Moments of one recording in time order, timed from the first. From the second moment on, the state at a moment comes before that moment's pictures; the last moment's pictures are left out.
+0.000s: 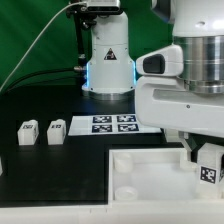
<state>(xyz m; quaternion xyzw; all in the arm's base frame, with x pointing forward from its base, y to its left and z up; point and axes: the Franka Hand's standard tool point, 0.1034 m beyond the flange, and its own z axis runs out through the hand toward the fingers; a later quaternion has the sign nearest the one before) 0.630 0.113 0.074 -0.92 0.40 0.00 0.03</state>
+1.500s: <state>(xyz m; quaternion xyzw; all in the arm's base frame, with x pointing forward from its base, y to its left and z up) 0.619 0.120 0.074 -0.57 0.82 0.04 0.03</state>
